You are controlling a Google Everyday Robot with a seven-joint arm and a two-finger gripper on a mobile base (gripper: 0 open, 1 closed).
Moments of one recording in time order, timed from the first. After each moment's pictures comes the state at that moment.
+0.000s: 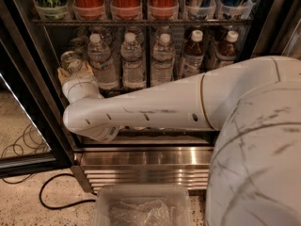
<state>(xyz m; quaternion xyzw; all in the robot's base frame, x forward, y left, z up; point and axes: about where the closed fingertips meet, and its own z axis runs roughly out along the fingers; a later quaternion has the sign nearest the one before) 0.682 0.232 0.852 -0.17 0.70 0.13 0.68</state>
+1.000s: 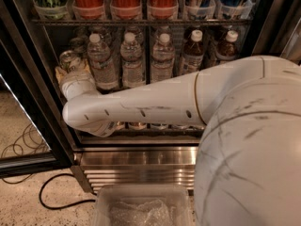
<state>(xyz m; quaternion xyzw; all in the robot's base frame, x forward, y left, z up) 0.692 0.247 0.845 -0.19 0.70 0.15 0.67</state>
